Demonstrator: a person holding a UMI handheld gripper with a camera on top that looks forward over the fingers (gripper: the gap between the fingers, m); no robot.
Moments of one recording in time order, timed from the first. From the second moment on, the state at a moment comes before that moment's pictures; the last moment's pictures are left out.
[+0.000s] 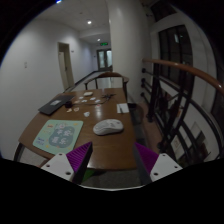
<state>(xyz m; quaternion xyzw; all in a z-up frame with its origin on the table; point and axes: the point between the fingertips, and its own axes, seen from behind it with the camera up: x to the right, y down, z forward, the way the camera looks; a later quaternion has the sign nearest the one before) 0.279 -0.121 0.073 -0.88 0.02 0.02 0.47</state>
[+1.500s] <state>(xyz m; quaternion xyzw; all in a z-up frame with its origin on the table) 0.068 0.006 0.096 -0.87 0.04 0.05 0.50</state>
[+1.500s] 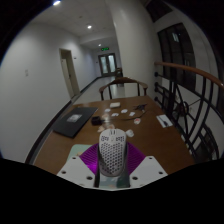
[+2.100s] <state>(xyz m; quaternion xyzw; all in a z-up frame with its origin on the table) 0.021 -0.036 -0.007 -0.92 -0.02 0.01 0.40</state>
